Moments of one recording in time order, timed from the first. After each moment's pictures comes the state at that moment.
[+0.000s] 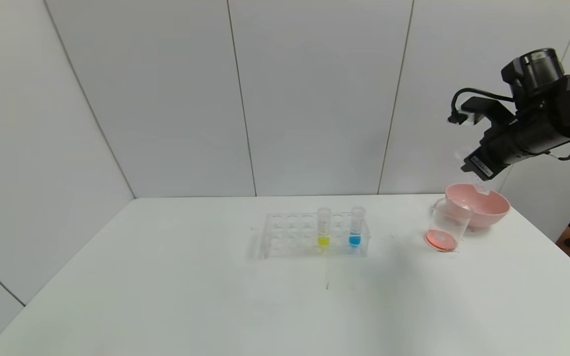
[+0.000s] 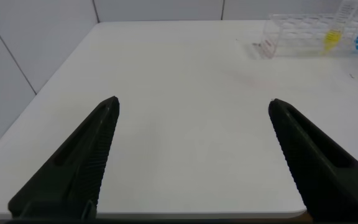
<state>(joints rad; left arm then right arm) 0.00 0.00 0.00 0.02 0.00 -0.02 0.08 2.01 -1.96 0.65 -0.11 -0.49</state>
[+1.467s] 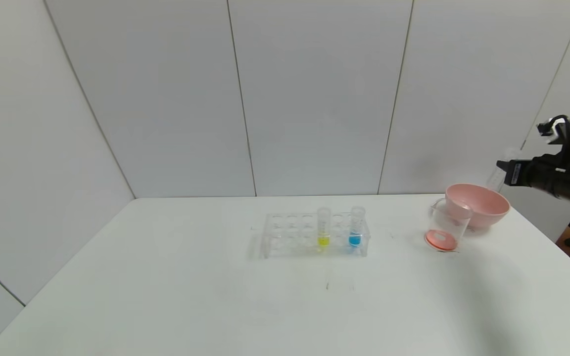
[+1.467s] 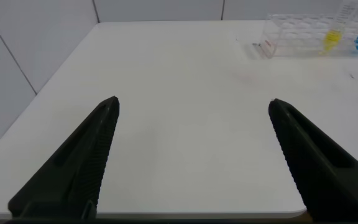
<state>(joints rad) 0.00 0.00 0.00 0.02 0.00 -0.02 -0.24 2.04 -1.22 -0.62 0.18 -0.04</state>
